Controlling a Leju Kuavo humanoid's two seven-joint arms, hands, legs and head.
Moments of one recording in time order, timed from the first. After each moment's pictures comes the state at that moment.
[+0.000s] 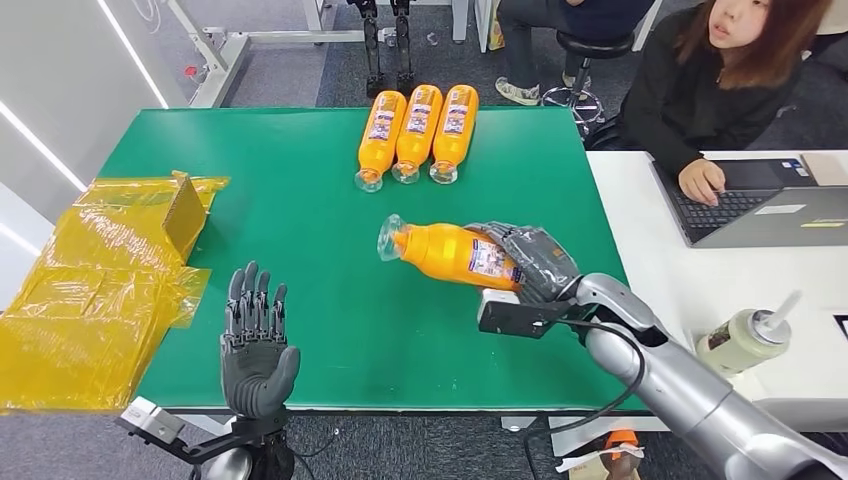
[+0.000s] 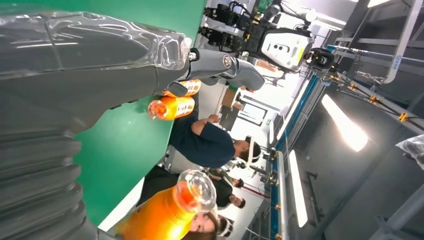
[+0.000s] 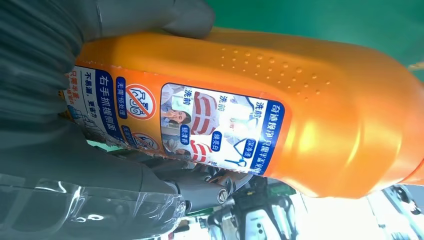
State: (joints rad) left arm 0.05 -0.21 -0.29 -1.17 0.16 -0.17 -0.70; right arm -0.63 -0.46 0.82 -1.28 0.47 -0.03 -0.24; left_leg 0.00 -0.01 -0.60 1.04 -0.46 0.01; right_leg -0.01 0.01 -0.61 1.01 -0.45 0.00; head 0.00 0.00
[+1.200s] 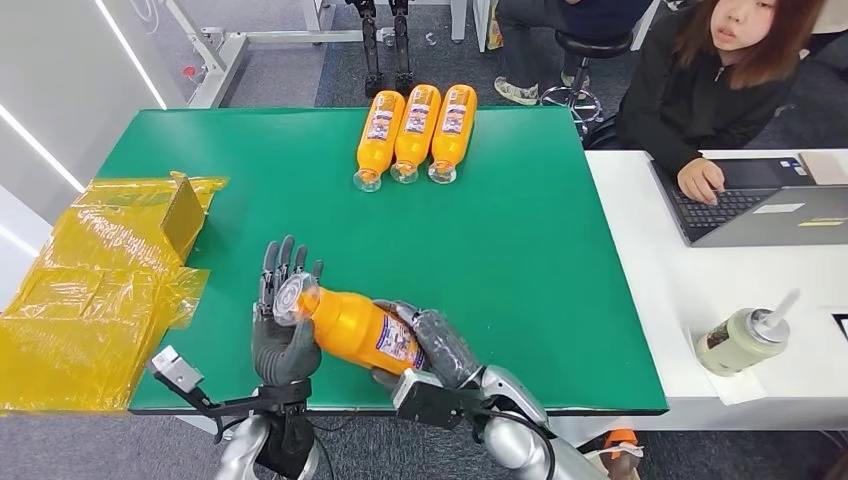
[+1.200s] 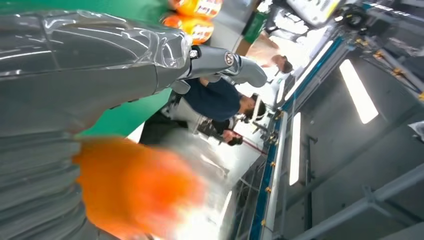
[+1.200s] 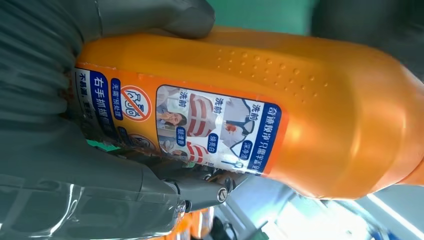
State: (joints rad) left arm -0.08 -0.21 -0.35 -1.07 0.32 -0.24 -0.63; right arm -0.31 -0.05 0.73 -1.23 0.46 -0.06 -0.38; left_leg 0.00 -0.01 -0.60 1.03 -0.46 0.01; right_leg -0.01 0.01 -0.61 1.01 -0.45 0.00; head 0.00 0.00
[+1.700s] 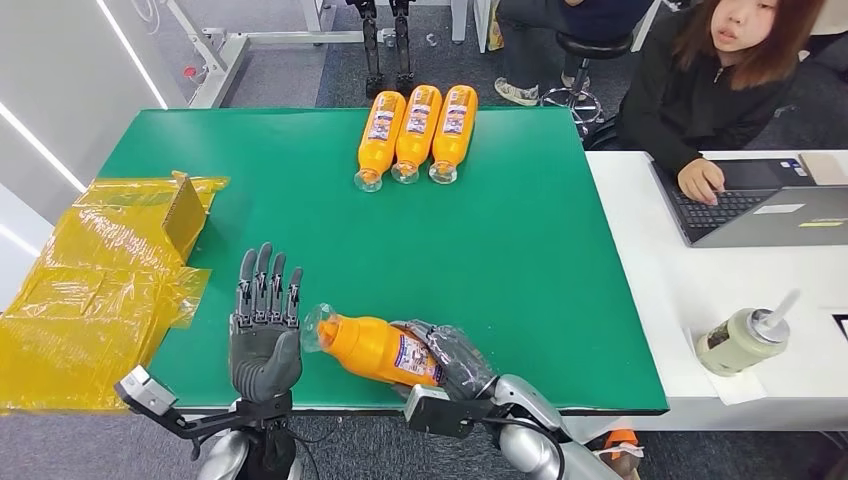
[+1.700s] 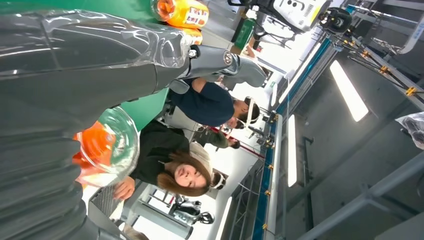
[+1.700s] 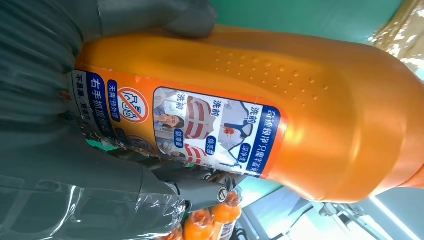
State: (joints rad) left arm 0.00 -0.18 -0.34 -1.20 0.29 -0.23 -0.61; right arm -0.31 -0.11 0.75 -1.16 0.52 -0.08 -0.37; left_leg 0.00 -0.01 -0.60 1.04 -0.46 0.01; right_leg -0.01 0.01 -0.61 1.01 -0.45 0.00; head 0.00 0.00
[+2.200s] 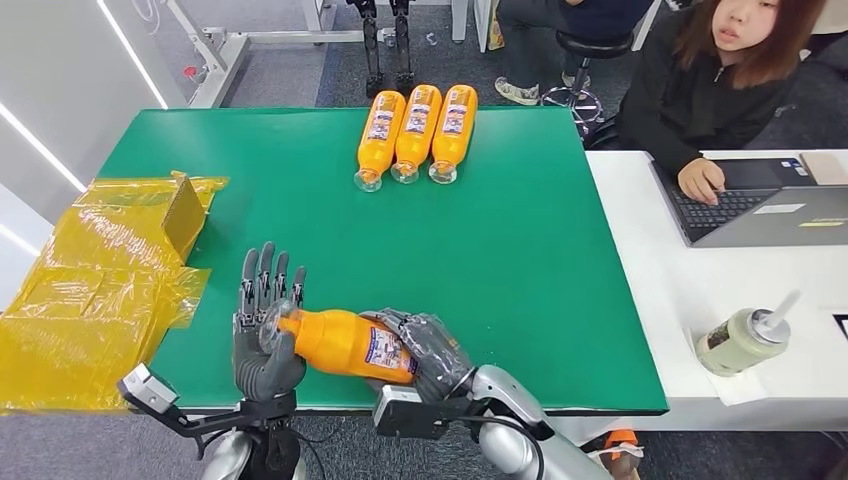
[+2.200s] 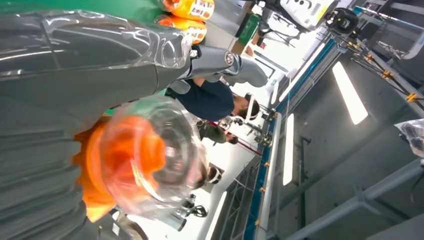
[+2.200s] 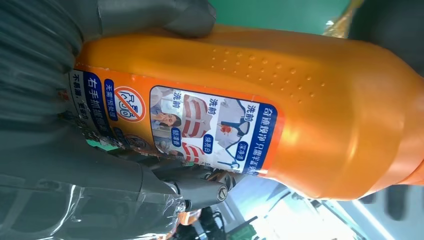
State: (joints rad) left arm 0.00 -0.20 -0.34 -1.20 0.33 -0.23 -0.60; right arm -0.34 -0.06 0.79 -1.26 0.56 -0.08 -0.31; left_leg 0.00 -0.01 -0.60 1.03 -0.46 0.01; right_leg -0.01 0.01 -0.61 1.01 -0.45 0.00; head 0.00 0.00
